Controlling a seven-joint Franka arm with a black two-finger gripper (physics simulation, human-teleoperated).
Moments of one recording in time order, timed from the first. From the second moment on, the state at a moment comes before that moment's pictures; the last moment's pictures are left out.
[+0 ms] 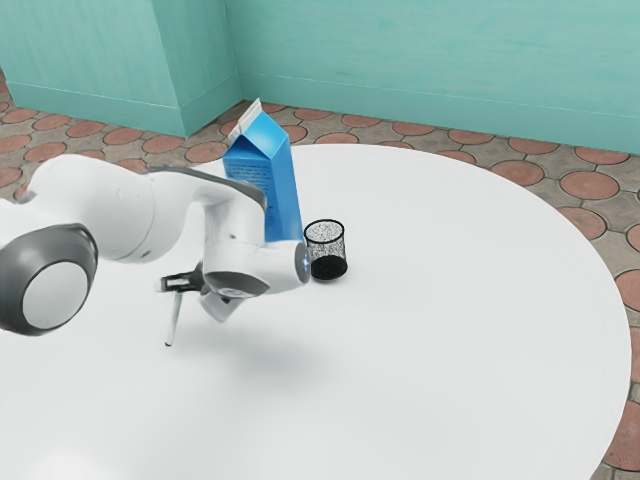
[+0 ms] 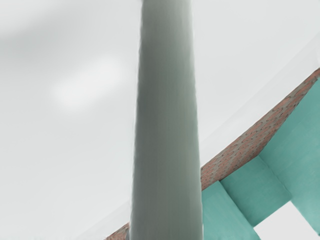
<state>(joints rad) -0.26 0.56 0.17 -1.86 1.08 1.75 1.35</state>
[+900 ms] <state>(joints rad) -0.21 0.25 0.18 -1.30 0.41 1.34 1.10</state>
